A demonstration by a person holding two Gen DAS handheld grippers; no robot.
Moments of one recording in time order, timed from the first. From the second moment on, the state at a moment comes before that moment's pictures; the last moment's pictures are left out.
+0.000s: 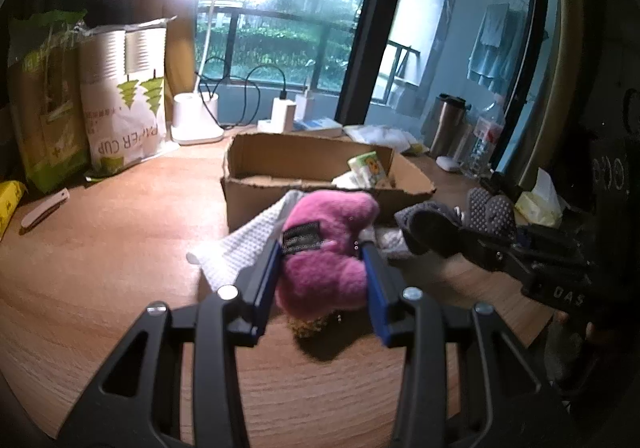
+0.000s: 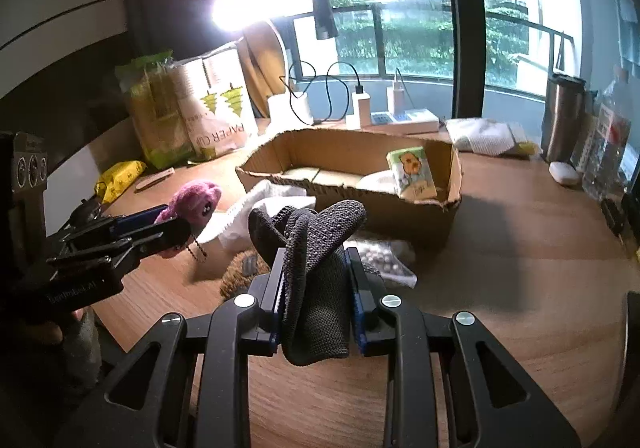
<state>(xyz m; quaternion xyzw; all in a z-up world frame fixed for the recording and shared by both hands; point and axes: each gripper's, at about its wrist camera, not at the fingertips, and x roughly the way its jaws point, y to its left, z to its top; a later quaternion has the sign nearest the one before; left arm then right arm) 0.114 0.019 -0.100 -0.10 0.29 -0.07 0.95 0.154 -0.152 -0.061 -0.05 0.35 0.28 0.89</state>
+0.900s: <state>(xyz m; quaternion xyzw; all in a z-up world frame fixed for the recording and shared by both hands) 0.132 0.034 -0.065 -0.09 0.25 -0.07 0.96 0.182 -0.138 -0.029 -0.05 0.32 0.28 0.91</state>
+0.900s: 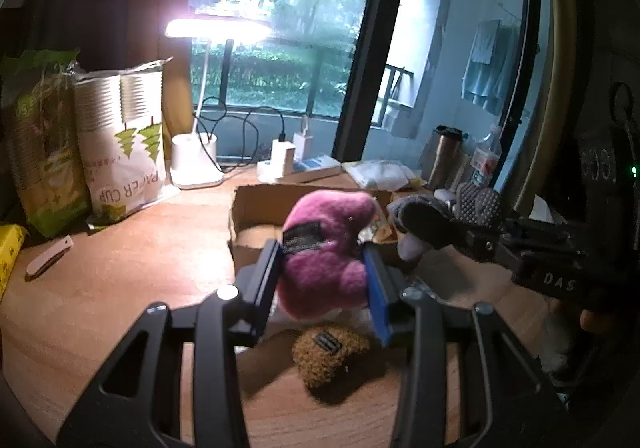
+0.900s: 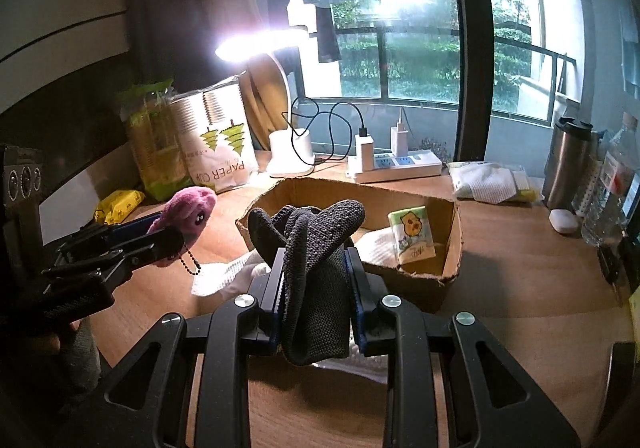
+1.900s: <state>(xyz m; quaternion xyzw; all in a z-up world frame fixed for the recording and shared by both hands) 0.208 0.047 -0.064 -0.09 0.23 -0.07 0.97 0.255 -0.122 -0.036 -0.05 0.32 0.28 0.90</state>
